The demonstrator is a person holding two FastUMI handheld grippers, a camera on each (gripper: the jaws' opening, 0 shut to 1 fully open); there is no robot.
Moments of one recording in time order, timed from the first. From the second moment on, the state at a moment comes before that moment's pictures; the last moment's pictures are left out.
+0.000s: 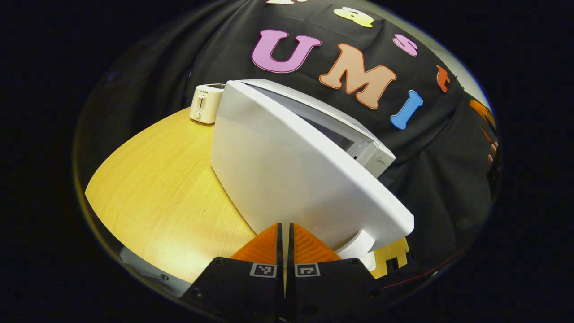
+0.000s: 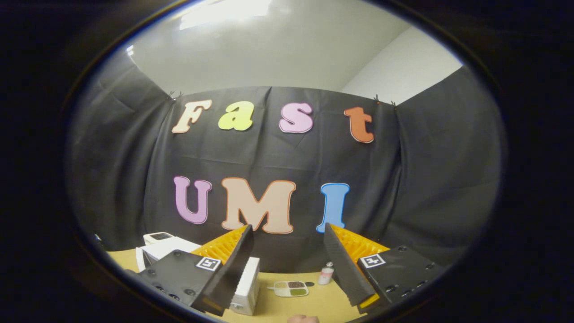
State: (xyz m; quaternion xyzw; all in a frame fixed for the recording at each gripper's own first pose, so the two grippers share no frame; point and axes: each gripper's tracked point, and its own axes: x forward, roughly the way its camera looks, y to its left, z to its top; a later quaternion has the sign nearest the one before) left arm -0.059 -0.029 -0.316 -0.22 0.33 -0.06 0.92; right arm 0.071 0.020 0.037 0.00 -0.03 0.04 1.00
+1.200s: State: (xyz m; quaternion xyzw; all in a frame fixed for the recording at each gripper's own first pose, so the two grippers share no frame) left arm 0.057 -0.117 -0.318 -0.16 0.30 -0.01 0.94; right arm 0.095 0.002 0.008 0.01 -0.02 0.18 0.98
